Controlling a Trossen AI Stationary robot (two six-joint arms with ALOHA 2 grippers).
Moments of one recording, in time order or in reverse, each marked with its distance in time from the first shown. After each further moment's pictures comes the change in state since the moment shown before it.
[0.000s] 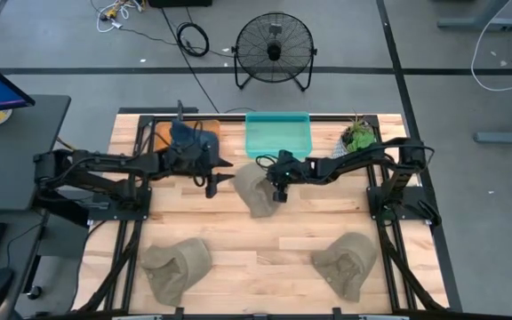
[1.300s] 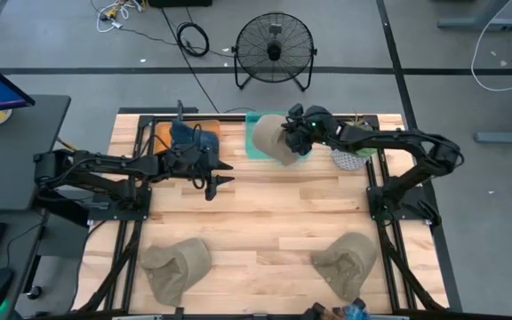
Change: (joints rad) left arm -0.012 0.001 -0.037 0.053 0.000 -0.057; right arm -0.382 -0.283 0.000 -0.020 -0.057 -1.154
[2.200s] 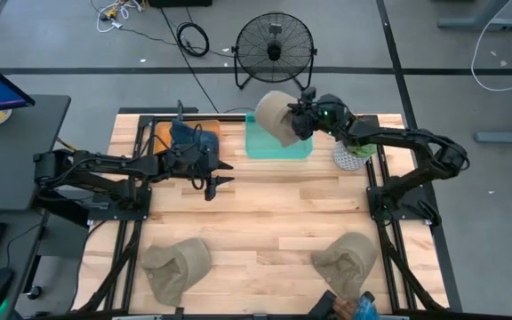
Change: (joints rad) left arm 0.000 0.000 0.000 0.000 0.000 0.087; right arm -0.087 -0.056 0.000 0.145 0.030 0.038
